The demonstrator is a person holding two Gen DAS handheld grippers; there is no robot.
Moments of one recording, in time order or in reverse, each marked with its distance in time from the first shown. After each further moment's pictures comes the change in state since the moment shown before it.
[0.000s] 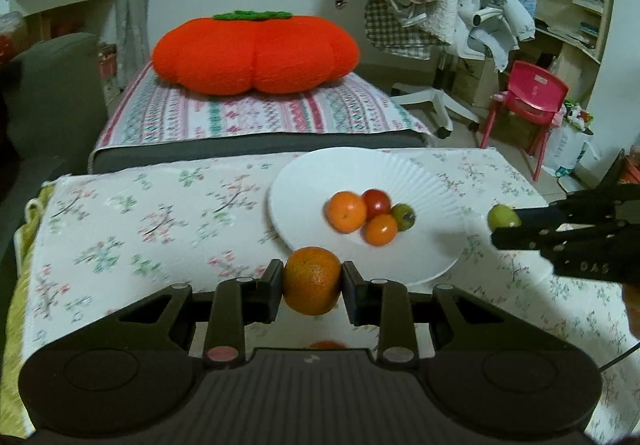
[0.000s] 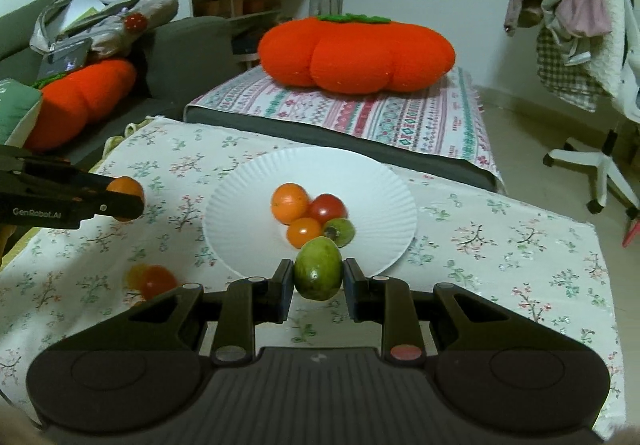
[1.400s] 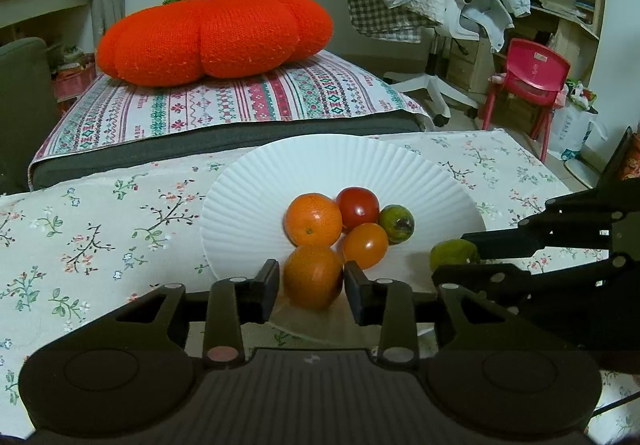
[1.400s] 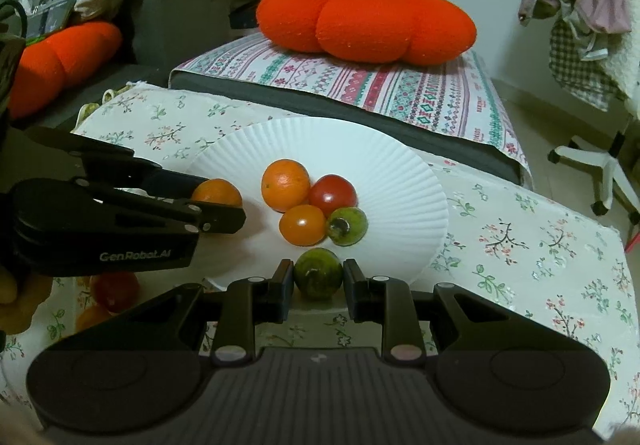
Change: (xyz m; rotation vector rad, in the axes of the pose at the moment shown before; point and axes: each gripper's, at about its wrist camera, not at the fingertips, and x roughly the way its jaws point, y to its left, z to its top) left arm 0.074 -0.030 0.003 0.058 0.001 0.009; right arm 0.051 0.014 -0.003 -0.044 0.055 -0.031
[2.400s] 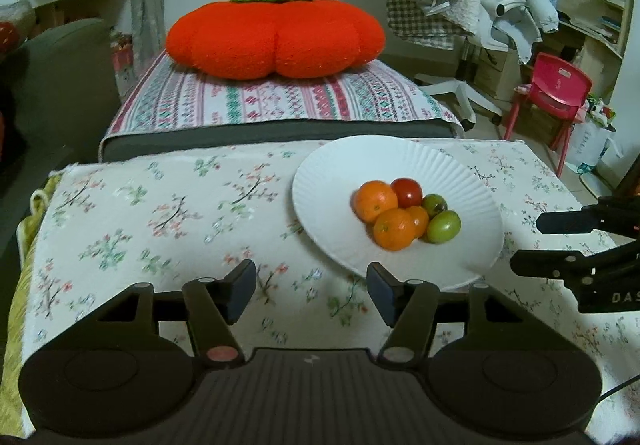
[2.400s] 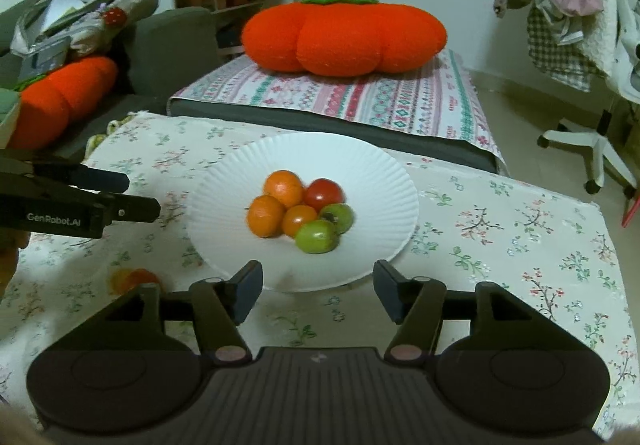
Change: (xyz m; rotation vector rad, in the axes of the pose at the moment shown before) left arm -0.060 0.044 -0.009 -0.077 0.039 0.054; right arm -0.037 -0.009 -0.002 0.084 -0.022 0.022
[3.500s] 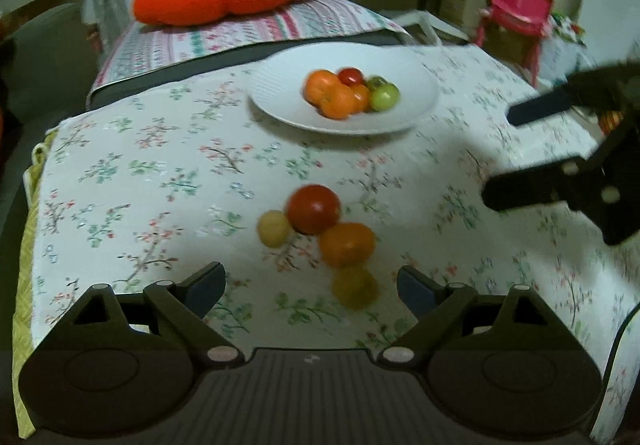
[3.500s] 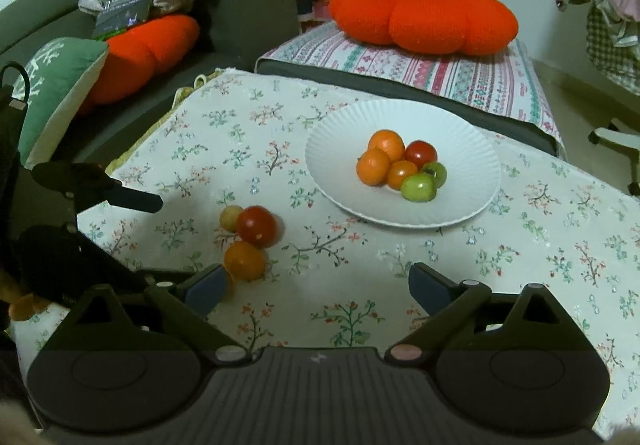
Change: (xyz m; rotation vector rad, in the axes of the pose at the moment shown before) left arm -0.038 -0.032 -0.075 0.177 0.138 -0.020; right arm -0.034 0.048 -0.019 -0.083 0.097 0.136
